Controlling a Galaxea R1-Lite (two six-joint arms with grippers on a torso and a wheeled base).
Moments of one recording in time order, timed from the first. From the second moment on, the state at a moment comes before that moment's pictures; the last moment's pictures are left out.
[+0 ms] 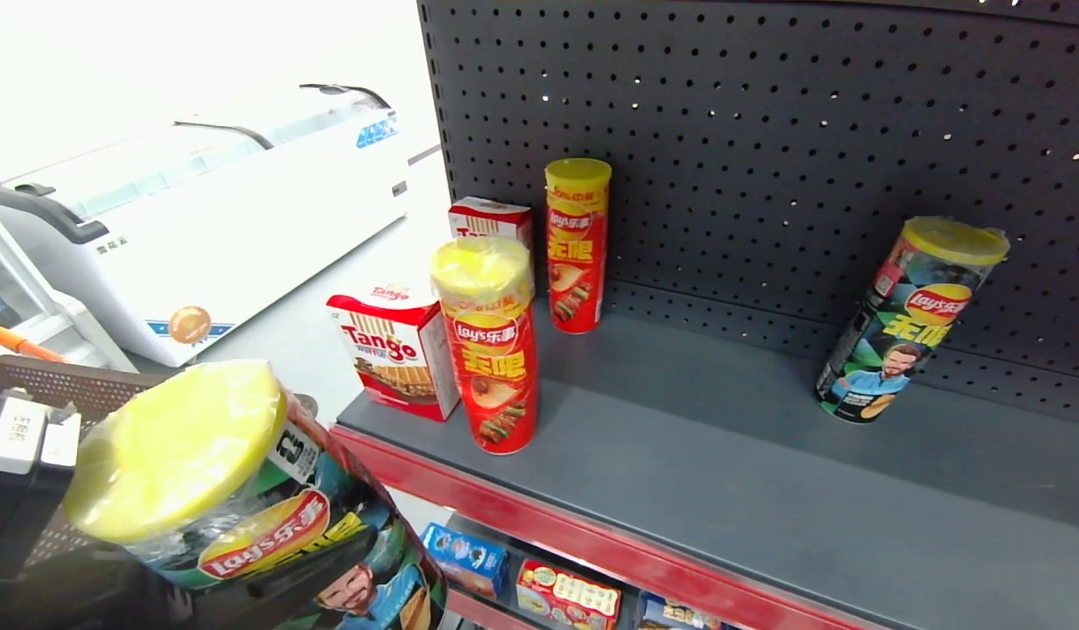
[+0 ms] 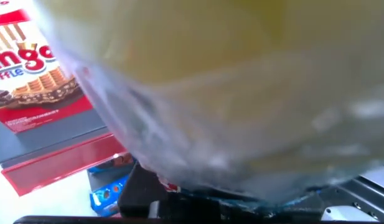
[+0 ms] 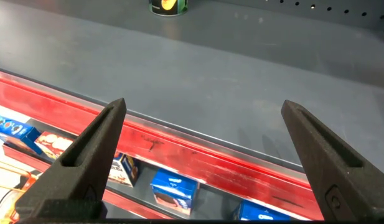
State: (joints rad) left arm -0.56 1.05 -0.31 -0.64 -0.30 0.03; right arm -0.01 0.00 0.00 0.00 0.00 -0.01
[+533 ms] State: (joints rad) left arm -0.56 1.06 -0.31 -0.64 -0.30 0.03; right arm -0.01 0.00 0.00 0.00 0.00 -0.01
